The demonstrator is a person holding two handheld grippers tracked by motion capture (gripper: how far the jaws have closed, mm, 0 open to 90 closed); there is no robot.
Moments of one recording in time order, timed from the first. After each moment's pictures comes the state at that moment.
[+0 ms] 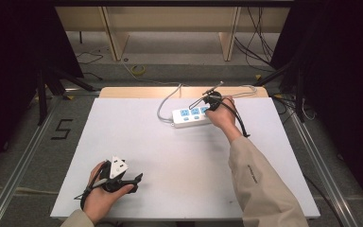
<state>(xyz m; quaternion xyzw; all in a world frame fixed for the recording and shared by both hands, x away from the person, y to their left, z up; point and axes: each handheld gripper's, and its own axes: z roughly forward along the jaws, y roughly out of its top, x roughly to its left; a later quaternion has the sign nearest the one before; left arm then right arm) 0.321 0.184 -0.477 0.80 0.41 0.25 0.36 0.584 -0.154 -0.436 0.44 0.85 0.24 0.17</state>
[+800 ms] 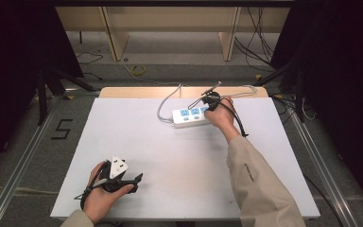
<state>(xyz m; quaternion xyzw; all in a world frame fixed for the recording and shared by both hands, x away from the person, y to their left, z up) 0.321 0.184 -0.477 0.80 0.41 0.25 0.36 0.588 -0.150 -0.441 0.45 0.85 0.22 0.17</state>
